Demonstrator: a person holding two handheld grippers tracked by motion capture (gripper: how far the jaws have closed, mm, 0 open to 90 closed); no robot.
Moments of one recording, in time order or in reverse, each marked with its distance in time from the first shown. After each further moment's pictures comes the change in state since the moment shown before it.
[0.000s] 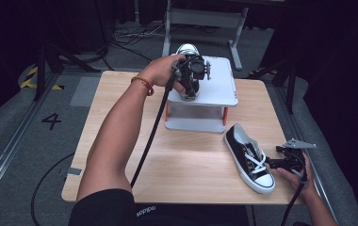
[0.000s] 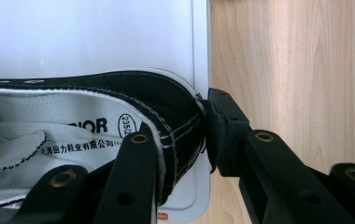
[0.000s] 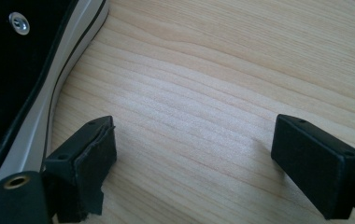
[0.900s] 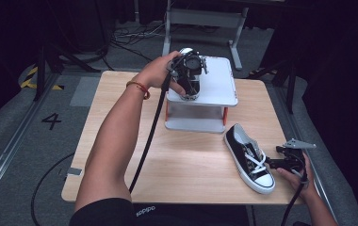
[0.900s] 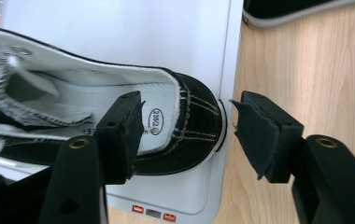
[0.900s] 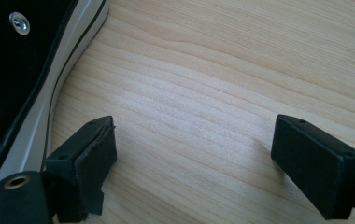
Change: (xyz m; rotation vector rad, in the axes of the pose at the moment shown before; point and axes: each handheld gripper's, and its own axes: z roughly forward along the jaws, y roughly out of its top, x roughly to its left) left arm -0.009 -0.014 -0.019 -0.140 0.135 -0.120; right arm 0.000 0.000 0.000 0.000 -0.003 0.000
